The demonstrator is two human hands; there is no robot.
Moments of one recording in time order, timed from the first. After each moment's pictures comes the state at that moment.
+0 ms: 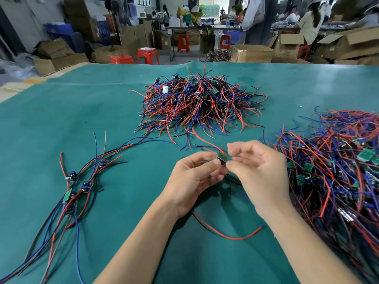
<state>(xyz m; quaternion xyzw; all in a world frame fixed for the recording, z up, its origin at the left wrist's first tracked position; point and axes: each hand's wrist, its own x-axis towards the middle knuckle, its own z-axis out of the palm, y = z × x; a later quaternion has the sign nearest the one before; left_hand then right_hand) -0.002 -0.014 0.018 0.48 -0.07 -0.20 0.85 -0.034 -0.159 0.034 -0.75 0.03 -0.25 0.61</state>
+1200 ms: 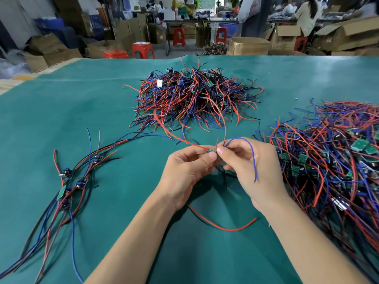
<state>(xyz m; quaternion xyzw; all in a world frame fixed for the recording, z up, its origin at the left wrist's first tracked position) -0.003 -0.014 0.018 0.51 -0.10 -0.15 0.84 -0.036 -0.160 0.033 -0.75 -0.01 -0.21 0.62</state>
